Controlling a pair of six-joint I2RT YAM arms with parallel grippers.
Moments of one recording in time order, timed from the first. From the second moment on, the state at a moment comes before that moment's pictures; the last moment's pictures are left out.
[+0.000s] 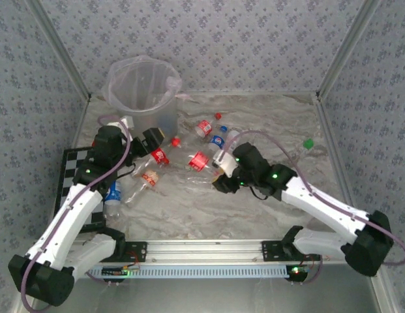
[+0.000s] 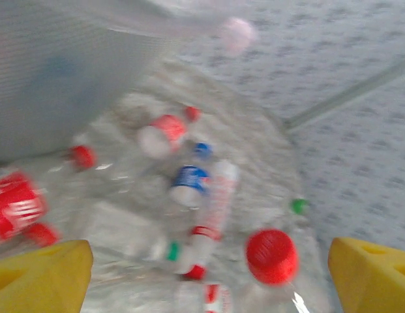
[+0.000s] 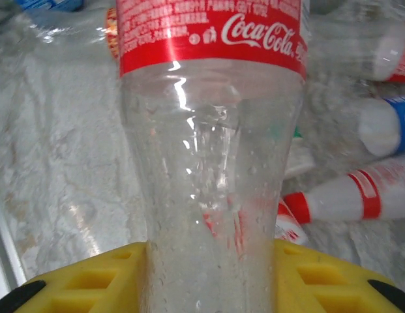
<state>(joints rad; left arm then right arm) -0.40 0.94 0.90 -0.30 0.22 -0.81 0.77 1.08 0.85 -0.49 -0.18 -0.11</state>
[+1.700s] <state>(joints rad) -0.52 1.38 1.37 -0.24 0.22 -0.75 0.46 0.90 0.85 -0.25 0.05 0.11</state>
